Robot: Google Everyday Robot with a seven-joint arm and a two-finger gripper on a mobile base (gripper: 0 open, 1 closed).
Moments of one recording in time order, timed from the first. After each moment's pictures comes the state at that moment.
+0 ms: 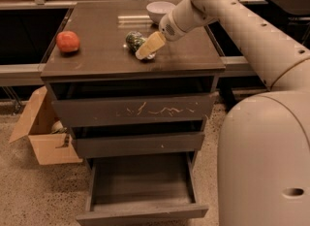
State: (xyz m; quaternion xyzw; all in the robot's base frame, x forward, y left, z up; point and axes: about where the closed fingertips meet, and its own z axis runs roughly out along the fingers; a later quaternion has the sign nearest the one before) arm 0.781 -0.010 0.861 -0.46 0.80 0.17 0.35
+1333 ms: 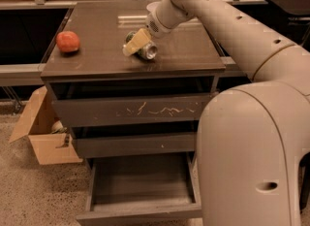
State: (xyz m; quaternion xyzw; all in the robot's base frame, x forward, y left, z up) arm 0.796 0.019 0.861 -0.43 0.83 0.14 0.34
